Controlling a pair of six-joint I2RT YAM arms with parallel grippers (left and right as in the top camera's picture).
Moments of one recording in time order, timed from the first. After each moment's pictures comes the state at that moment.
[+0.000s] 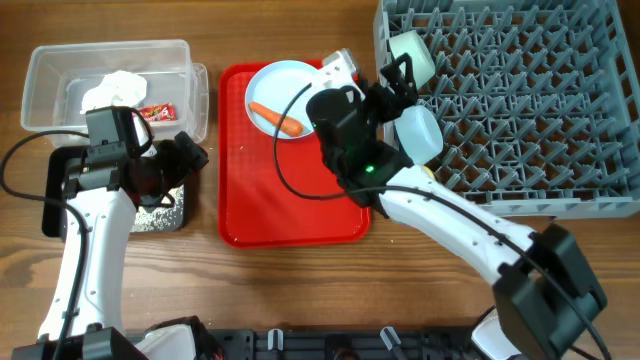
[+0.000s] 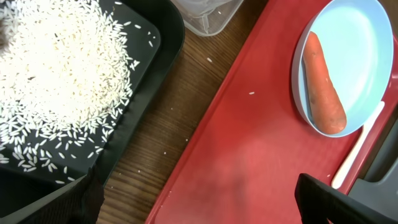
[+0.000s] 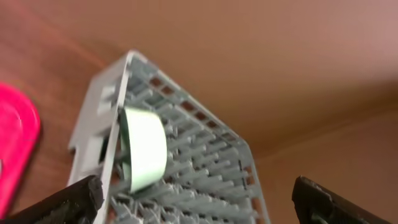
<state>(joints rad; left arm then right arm) 0.19 1.35 0.96 -0.78 0.24 -0.50 0.74 1.69 1.16 0.12 1.10 -0.52</state>
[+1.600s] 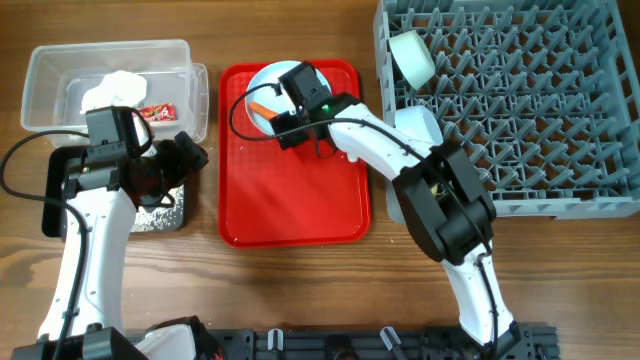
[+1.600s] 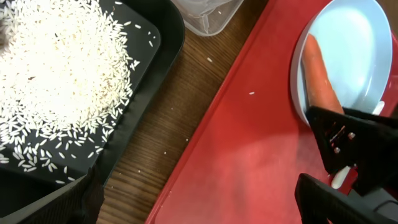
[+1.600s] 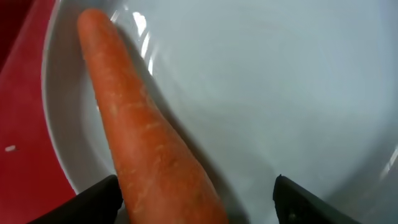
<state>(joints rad) 0.19 1.35 0.96 -0.78 0.24 -0.50 0.64 2.28 1.69 -0.45 -0.04 0.17</state>
